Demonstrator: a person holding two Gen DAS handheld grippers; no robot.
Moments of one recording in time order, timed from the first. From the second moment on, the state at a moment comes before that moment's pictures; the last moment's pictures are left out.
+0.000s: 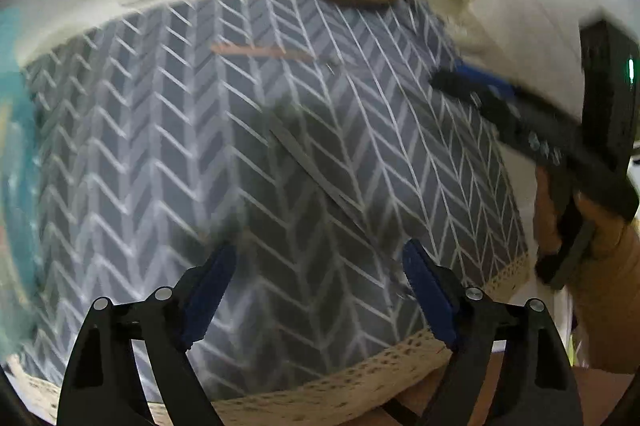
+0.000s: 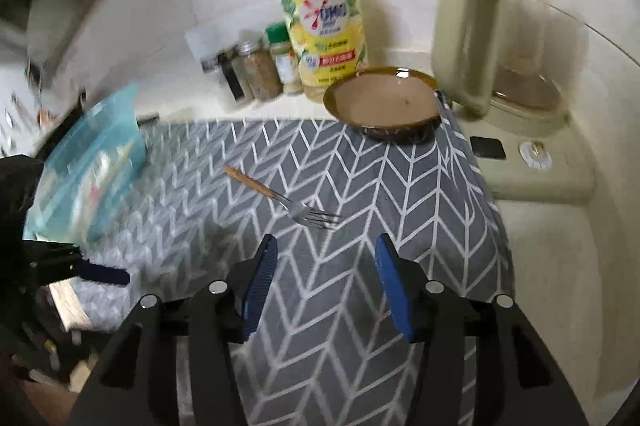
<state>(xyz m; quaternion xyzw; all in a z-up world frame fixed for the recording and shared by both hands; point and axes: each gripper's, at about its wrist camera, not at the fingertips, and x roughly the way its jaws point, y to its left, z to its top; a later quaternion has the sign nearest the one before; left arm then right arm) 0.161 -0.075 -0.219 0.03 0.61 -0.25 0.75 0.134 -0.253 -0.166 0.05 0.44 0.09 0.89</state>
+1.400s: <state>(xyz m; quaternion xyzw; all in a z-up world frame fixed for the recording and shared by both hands) 0.113 0.030 -0.201 -0.05 0.60 -0.15 0.78 0.220 -0.165 -0.214 -0.14 0.45 0.19 0.86</state>
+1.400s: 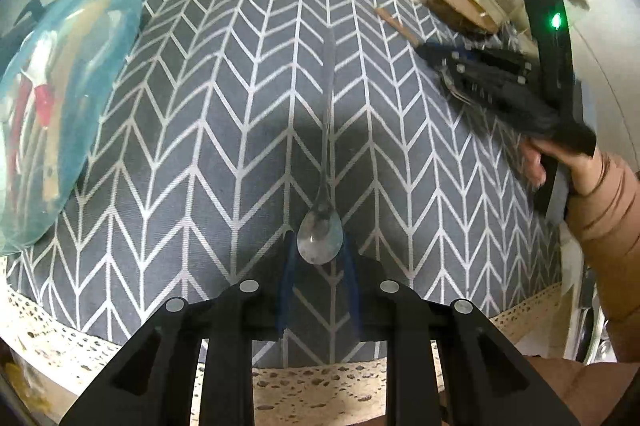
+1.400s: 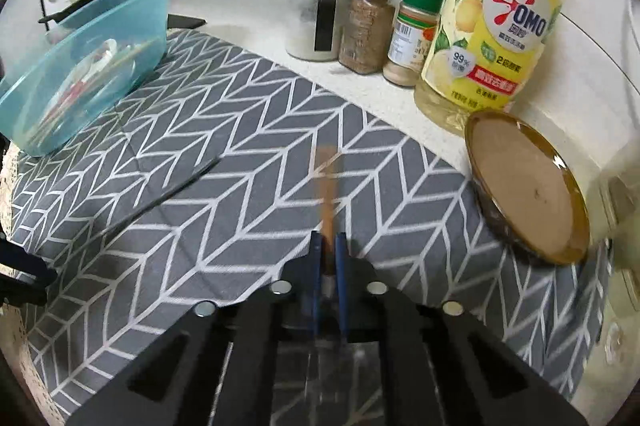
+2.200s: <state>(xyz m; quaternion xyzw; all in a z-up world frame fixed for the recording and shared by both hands) 0.151 0.011 -0.213 0.05 0.59 -0.17 0.79 0.153 -0.207 -0.190 0.13 0.47 0.15 0.86</state>
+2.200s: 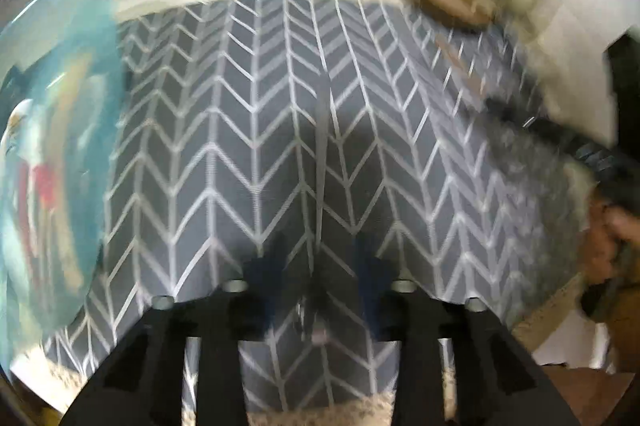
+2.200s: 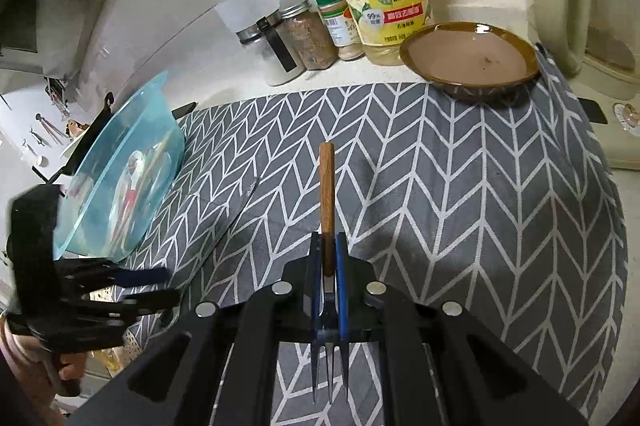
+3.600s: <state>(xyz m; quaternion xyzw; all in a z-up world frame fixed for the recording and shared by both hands) 0.130 0.049 -0.133 0.05 0.52 -0.23 0.82 0.174 -0.109 -0.072 0.18 0.39 0.17 0.89</state>
